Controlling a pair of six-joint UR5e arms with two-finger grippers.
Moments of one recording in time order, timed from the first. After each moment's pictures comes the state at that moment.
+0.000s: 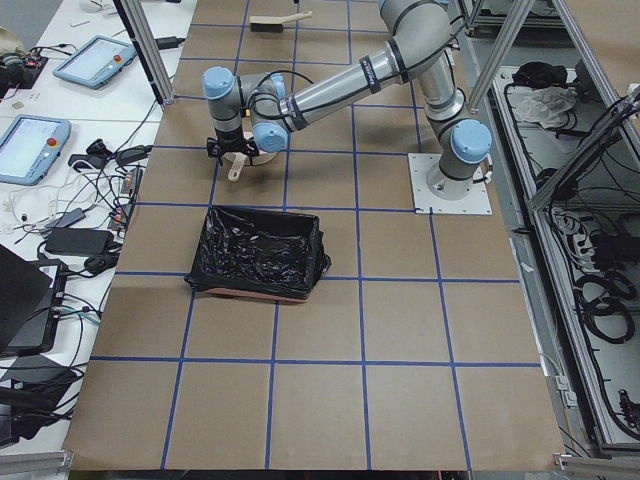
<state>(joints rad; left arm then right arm) -1.35 -2.12 -1.45 -1.12 1.56 1.73 1.19 -1.30 1.73 -1.90 -1.66 -0.30</state>
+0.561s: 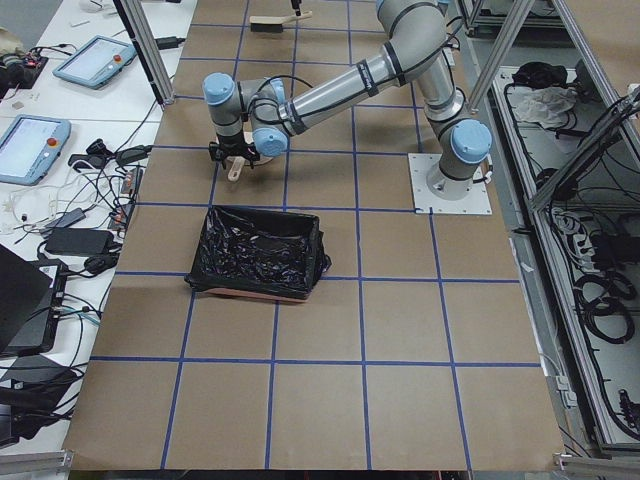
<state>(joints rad) -1.35 -2.14 -1.46 -1.10 1.56 1.75 1.19 -1.22 1.75 -1.92 -1.66 -0.38</state>
